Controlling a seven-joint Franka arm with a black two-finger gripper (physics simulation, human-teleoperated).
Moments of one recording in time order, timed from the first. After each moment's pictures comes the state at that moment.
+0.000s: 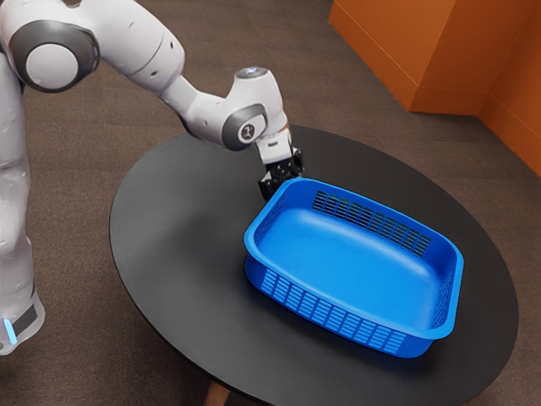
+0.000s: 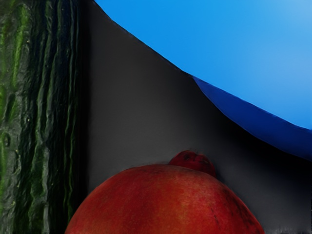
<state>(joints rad) -0.02 0.03 0.21 -2.22 -0.40 2.67 1.43</state>
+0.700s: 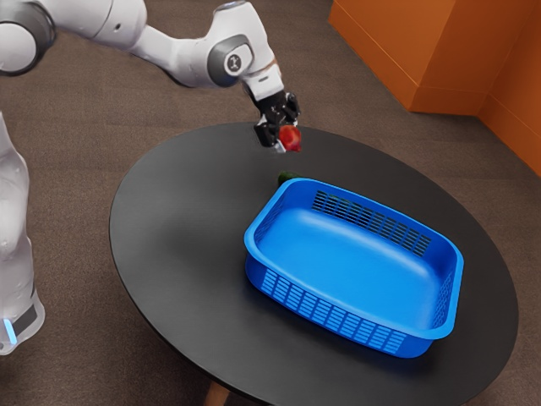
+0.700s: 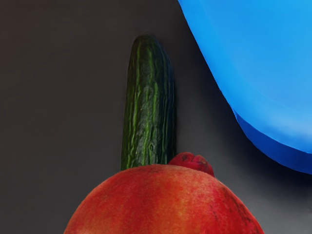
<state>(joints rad) 0.00 -0.16 0.29 -2.14 -0.43 2.44 1.41</state>
